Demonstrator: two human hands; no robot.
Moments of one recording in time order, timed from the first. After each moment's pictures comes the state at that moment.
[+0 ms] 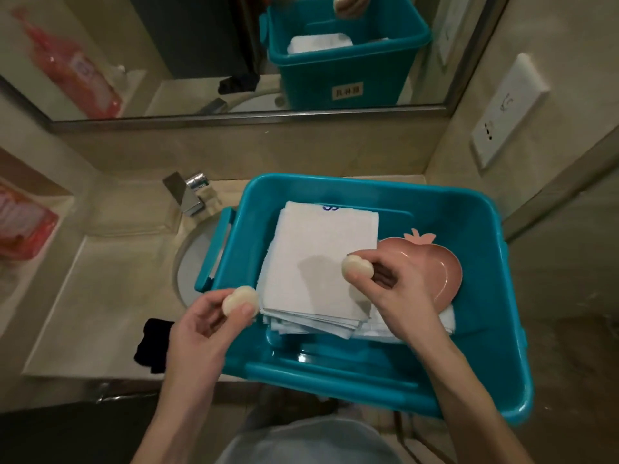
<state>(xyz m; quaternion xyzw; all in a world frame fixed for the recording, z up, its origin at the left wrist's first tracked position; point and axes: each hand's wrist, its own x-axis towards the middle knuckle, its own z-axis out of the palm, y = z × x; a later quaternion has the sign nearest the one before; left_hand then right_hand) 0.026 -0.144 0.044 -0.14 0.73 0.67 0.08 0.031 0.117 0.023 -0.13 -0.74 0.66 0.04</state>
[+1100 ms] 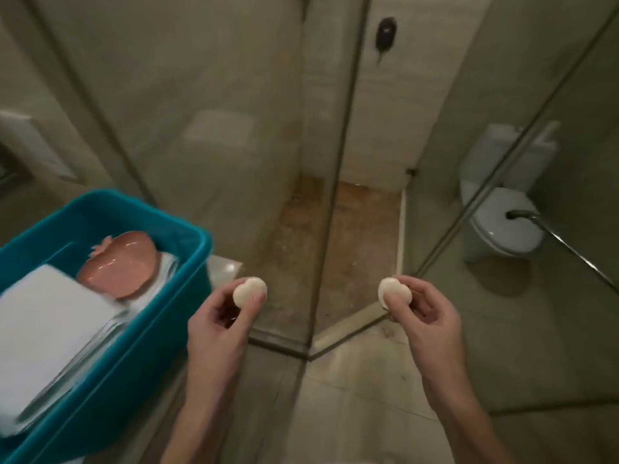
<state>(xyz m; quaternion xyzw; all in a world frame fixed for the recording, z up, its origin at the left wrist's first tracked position) 0.218 -0.068 0.057 0.40 0.60 0.57 0.39 0.466 -0.063 0.070 -0.58 -0.38 0.44 0.57</state>
